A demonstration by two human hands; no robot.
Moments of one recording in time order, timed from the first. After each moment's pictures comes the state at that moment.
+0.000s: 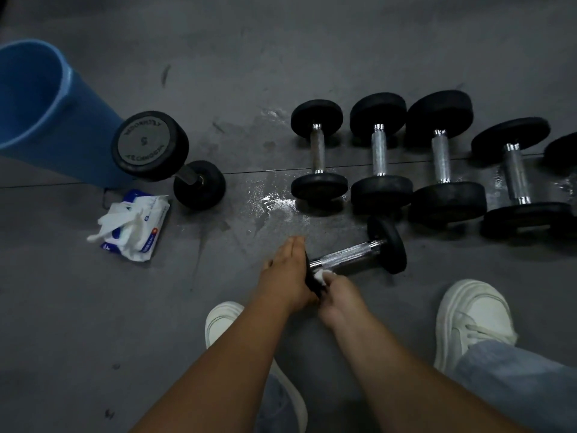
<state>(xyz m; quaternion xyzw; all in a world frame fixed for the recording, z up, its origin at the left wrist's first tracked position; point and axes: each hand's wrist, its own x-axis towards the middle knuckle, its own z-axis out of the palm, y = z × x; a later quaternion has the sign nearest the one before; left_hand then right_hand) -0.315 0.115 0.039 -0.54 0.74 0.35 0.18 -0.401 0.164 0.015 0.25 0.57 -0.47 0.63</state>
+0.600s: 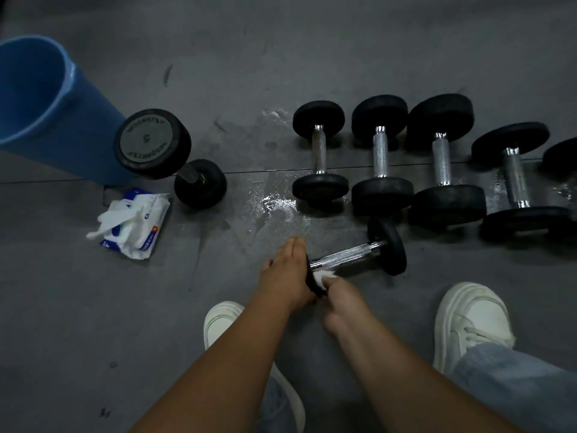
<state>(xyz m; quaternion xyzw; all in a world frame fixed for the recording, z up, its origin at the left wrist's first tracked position) -0.315 0.117 0.038 -0.54 0.75 0.34 0.17 -0.402 0.170 0.024 0.15 0.63 -0.43 0.63</state>
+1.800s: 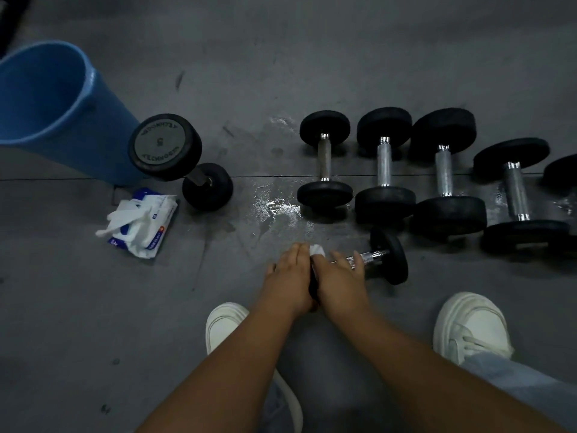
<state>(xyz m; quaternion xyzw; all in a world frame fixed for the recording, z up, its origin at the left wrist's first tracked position) -0.313 0.123 0.037 -0.54 0.76 0.32 0.16 -0.423 0.161 0.007 -0.63 0.74 -0.01 0.25</state>
